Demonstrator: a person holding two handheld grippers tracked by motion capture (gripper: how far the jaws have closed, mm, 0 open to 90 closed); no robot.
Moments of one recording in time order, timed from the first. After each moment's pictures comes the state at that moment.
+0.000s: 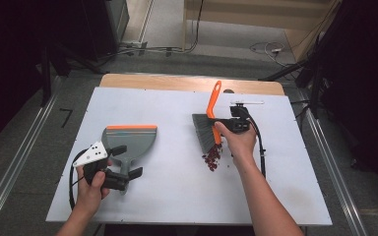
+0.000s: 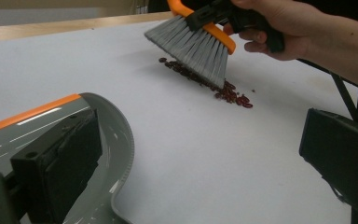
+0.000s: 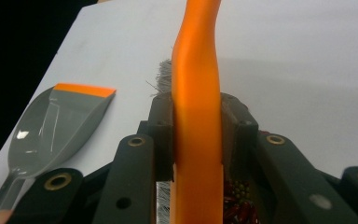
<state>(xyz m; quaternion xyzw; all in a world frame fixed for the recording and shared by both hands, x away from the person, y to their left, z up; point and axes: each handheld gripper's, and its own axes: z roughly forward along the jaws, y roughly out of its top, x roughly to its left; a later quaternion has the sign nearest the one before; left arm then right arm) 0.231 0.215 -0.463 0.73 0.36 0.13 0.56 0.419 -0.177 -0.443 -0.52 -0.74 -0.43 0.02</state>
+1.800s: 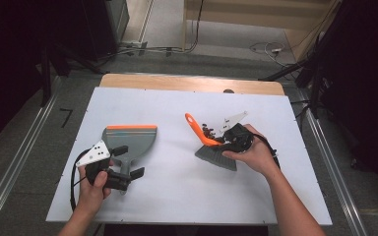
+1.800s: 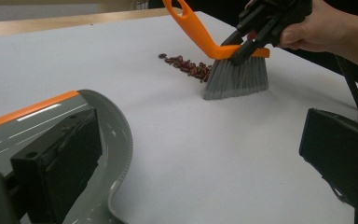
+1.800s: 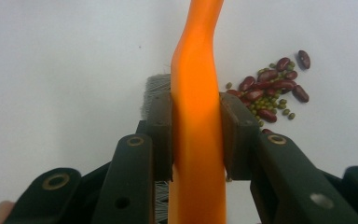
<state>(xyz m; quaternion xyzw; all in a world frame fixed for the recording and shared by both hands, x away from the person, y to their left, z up) 0.232 0.210 -0.465 0.74 0.36 0.13 0.56 0.385 -0.181 -0.449 -0.16 -0.94 -0.30 -0.06</state>
